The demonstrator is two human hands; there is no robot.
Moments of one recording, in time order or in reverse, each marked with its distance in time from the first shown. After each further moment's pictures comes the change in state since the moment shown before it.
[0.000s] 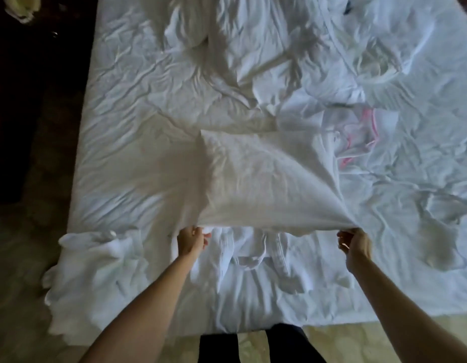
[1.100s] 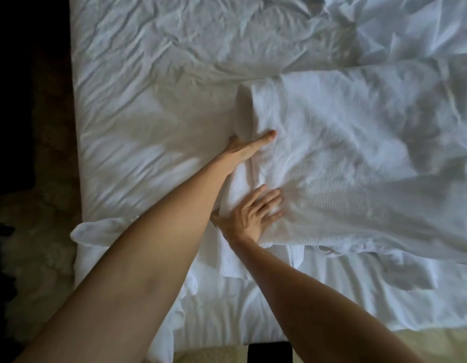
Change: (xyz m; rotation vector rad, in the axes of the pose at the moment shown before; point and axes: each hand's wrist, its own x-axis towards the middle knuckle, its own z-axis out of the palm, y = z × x) left_hand 0.193 0.053 0.007 0.243 -0.464 0.111; right_hand -0.152 0.252 0.389 -1.131 -0.070 -0.497
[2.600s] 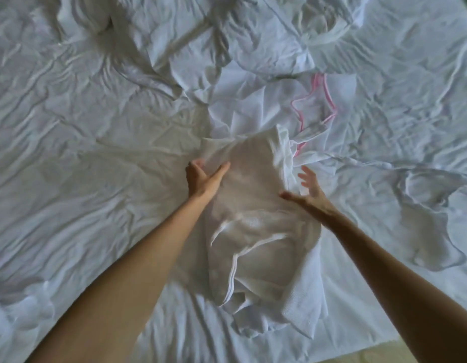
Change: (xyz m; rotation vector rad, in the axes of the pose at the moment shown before) left_hand 0.014 0.163 0.256 0.037 0.458 0.197; right_hand 0.273 0.347 -0.370 0.726 -0.274 -0.182
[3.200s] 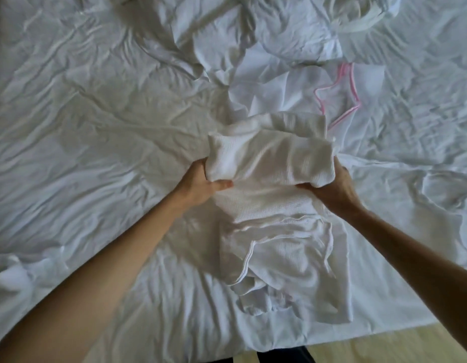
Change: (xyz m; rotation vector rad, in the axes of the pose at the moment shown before) left_hand -0.051 -0.007 -0.085 -0.074 -0.434 0.254; right_hand -0.016 -0.029 -0.001 -0.400 0.209 -0.419
